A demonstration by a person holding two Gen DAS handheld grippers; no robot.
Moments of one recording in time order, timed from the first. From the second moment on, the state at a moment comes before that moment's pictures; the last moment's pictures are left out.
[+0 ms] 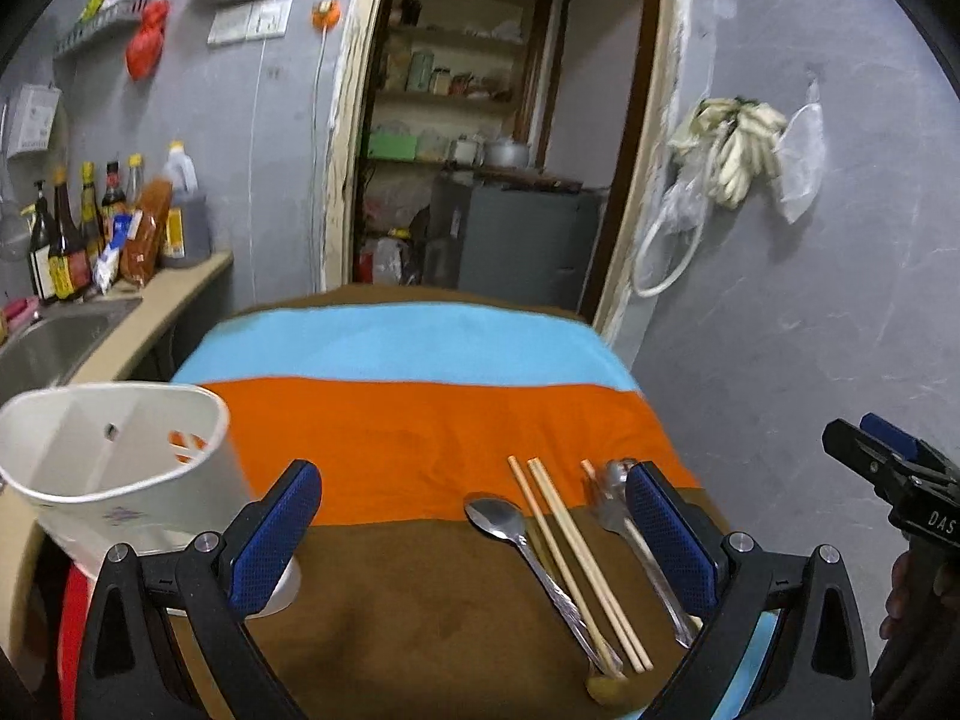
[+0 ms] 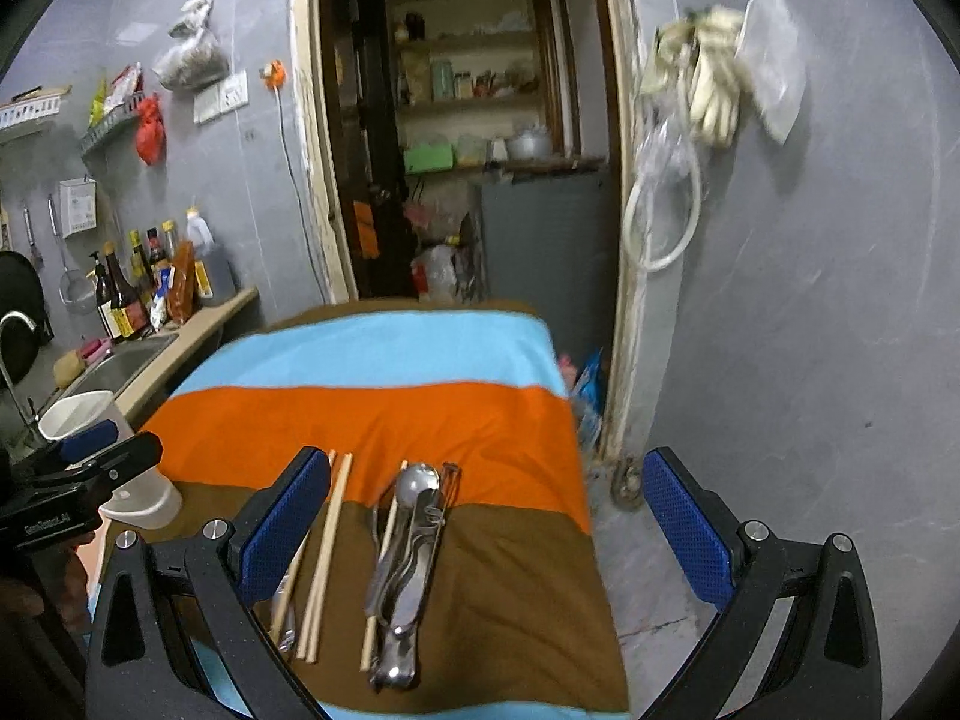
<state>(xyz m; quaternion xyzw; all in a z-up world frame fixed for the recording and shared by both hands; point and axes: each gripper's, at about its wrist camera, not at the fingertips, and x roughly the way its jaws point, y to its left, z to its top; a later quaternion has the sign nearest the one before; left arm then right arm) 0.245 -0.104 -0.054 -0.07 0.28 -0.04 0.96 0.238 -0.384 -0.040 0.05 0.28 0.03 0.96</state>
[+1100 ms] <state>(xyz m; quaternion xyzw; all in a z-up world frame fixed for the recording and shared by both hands) 0.338 -0.125 -0.145 -0.13 0.48 -0.08 0.86 0.351 -0.358 -0.173 0.09 0.45 0.16 0.87</state>
